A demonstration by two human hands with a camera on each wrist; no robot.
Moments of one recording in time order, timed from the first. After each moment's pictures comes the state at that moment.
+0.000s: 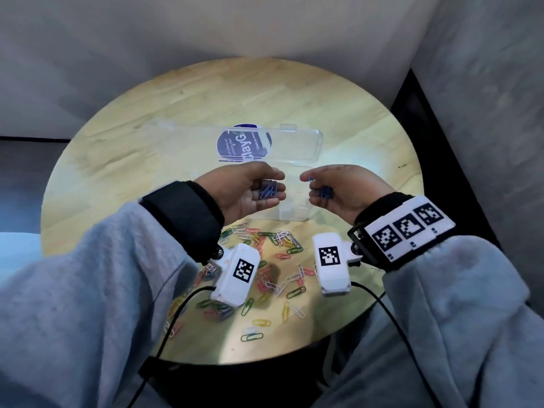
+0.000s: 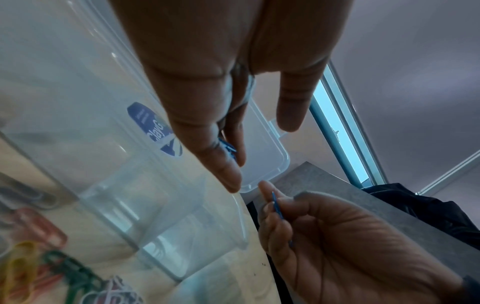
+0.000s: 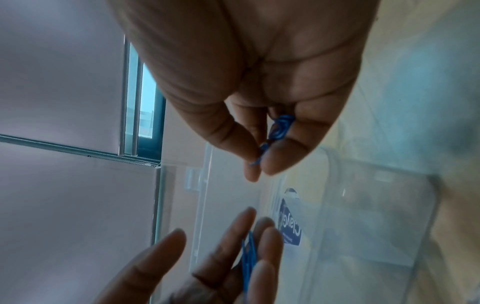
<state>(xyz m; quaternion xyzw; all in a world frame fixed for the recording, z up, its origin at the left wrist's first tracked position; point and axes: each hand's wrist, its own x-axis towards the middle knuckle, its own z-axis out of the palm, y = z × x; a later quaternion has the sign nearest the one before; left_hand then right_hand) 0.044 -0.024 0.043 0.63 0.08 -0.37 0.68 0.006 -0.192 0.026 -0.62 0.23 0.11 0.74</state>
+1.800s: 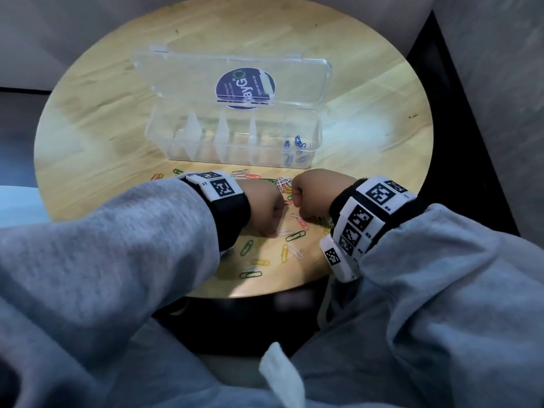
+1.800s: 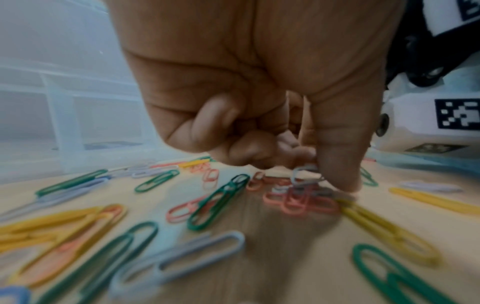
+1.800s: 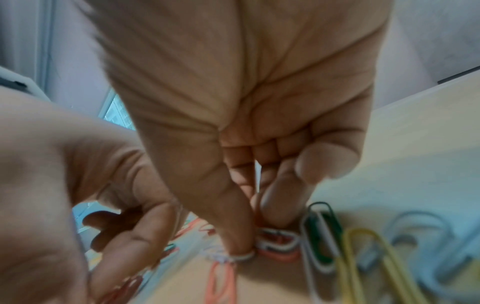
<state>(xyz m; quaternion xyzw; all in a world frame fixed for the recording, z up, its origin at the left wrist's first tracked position) -0.017 -0.028 -0.011 0.89 -0.30 -0.34 -0.03 -0.032 -0.152 -0.018 -0.95 -0.03 0.30 0.08</state>
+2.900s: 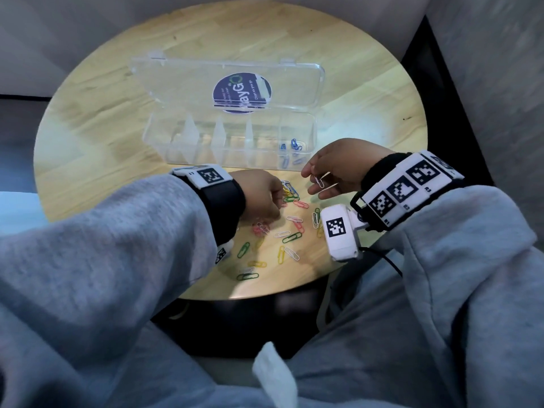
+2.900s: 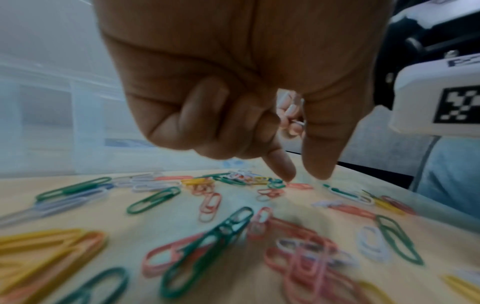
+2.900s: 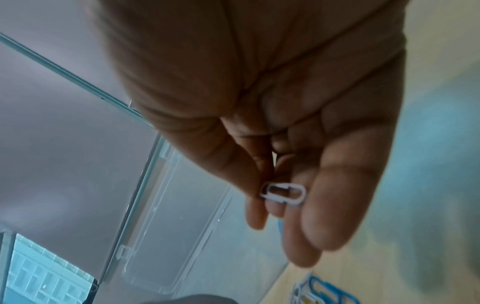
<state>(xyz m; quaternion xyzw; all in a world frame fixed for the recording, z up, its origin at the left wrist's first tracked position) -0.011 -0.029 0.000 0.92 -0.21 -0.32 0.07 -0.027 -0.191 0.015 -0.77 0.20 0.29 0.53</state>
